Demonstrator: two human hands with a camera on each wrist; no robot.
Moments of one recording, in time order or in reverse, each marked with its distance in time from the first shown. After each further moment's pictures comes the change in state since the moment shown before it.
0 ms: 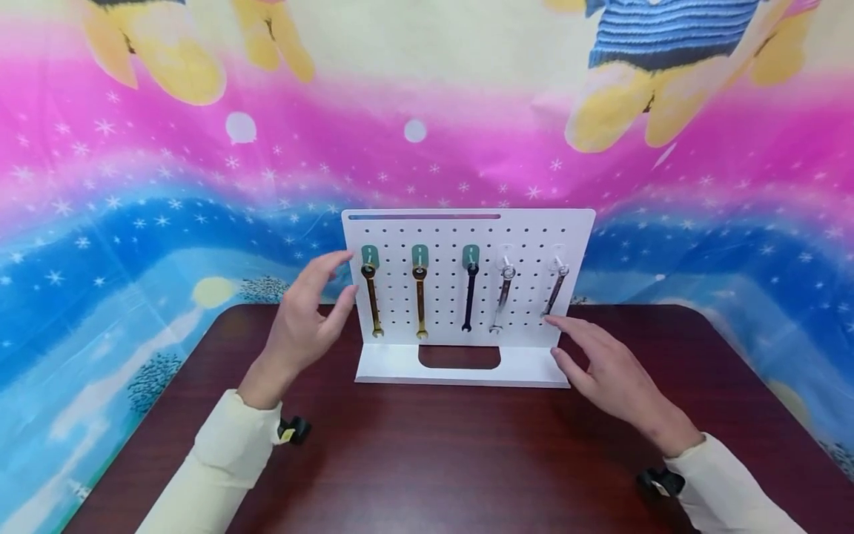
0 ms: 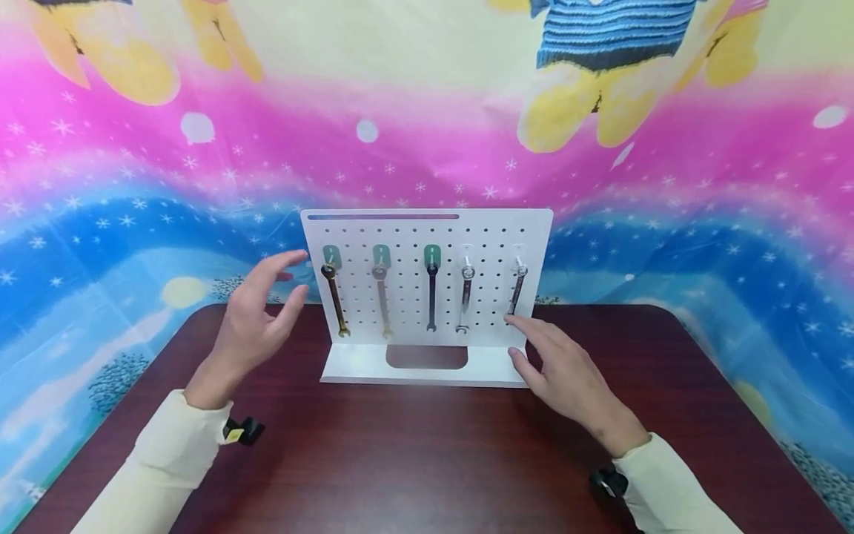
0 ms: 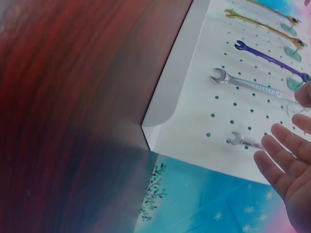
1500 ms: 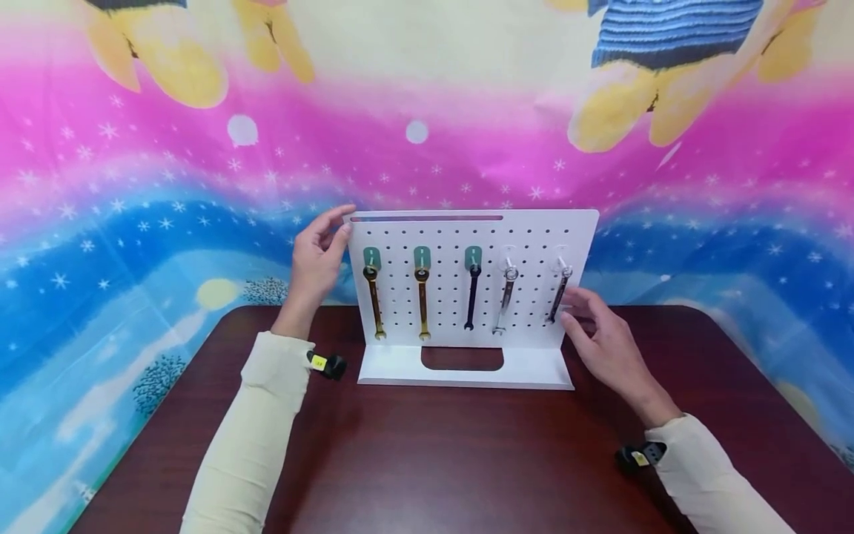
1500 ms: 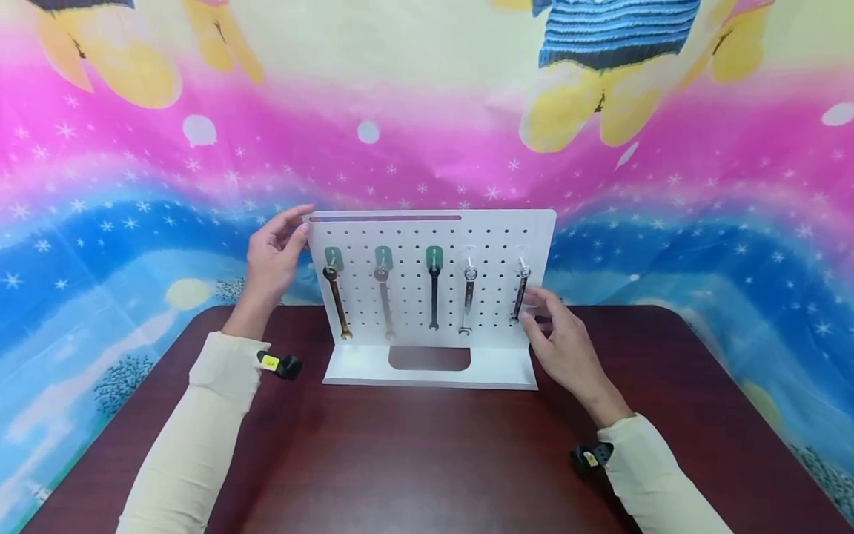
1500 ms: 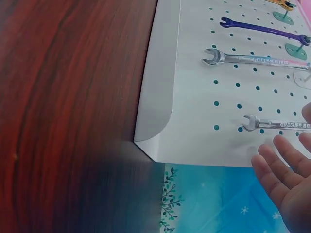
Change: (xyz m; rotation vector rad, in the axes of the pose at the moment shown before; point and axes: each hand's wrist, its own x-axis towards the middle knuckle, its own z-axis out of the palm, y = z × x) left_hand 0.053 -0.052 0.025 -0.387 0.113 -0.597; right_hand 0.025 0.025 0.014 0.350 0.086 0.324
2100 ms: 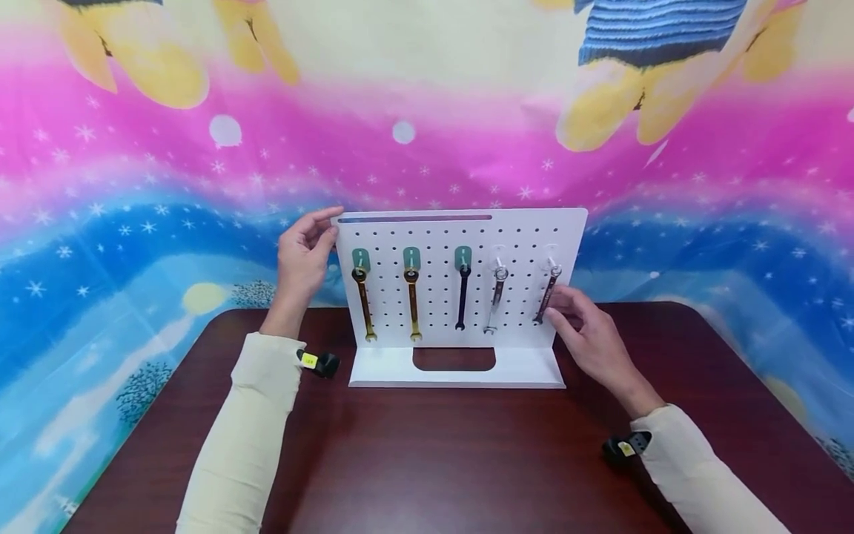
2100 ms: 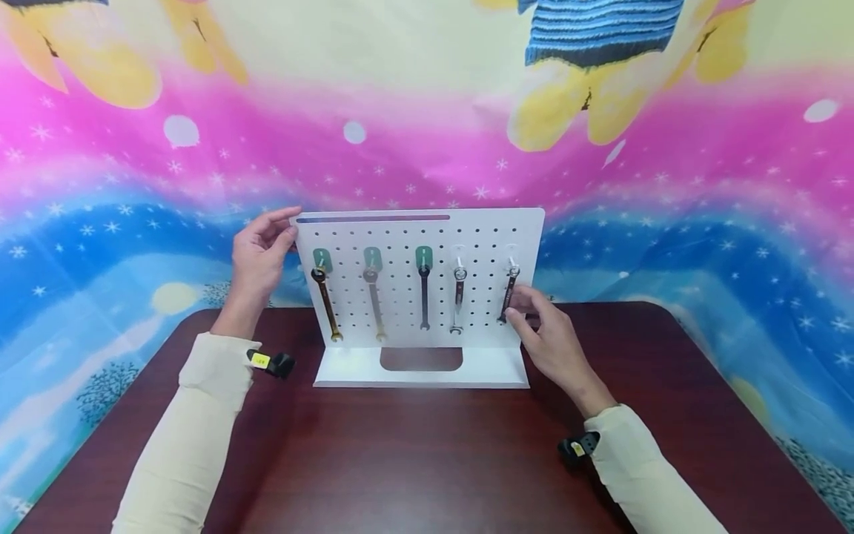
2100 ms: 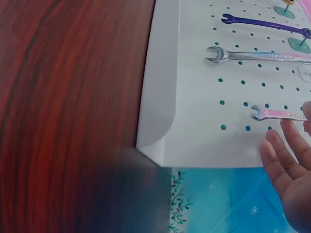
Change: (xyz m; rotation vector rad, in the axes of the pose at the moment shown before) left_hand 0.003 -0.004 0.001 0.010 0.051 0.003; right_hand 0.006 0.012 0.006 0.045 -0.005 0.002
